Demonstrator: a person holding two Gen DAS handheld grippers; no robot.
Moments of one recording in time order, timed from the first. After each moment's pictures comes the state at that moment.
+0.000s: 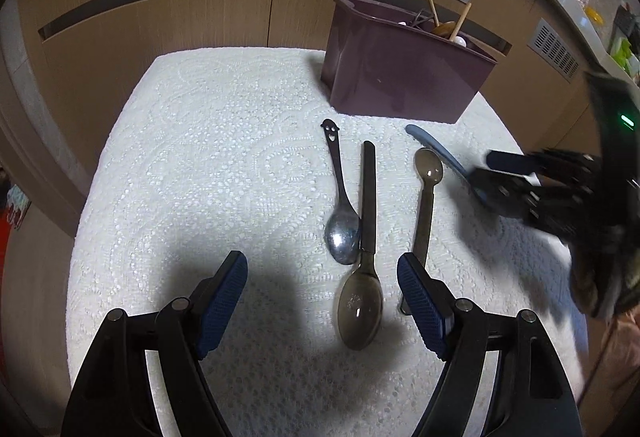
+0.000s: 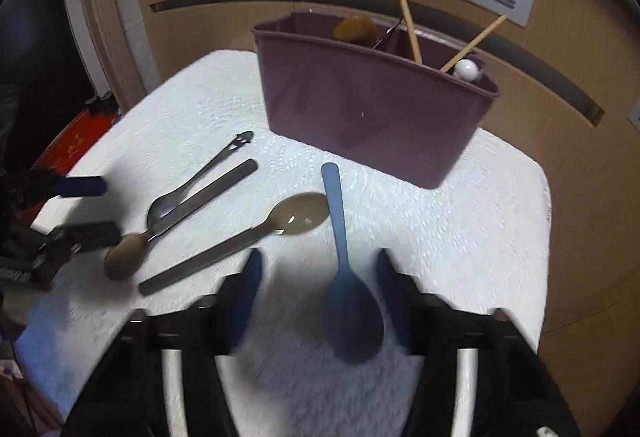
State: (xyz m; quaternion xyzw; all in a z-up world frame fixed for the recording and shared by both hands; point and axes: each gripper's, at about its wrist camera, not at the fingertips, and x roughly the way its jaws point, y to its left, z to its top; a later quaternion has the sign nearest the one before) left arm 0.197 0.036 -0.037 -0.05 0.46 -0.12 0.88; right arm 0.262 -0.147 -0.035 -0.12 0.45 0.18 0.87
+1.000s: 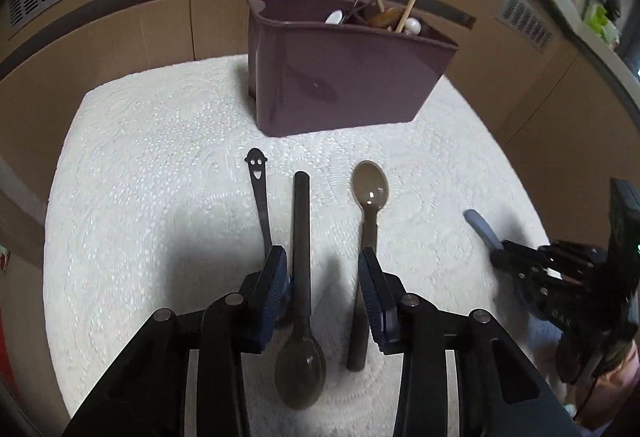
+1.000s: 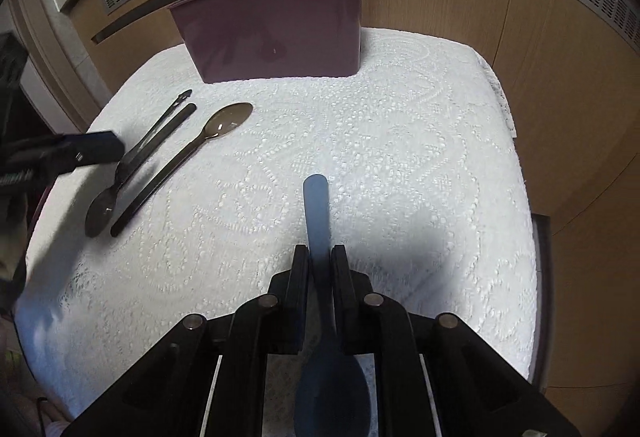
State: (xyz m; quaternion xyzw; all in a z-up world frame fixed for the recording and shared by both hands) left arm 0.249 -0.014 -0.027 0.00 0.49 -0.19 0.85; right arm 0.181 -0.219 -0.066 0.01 0.47 0.11 0.87
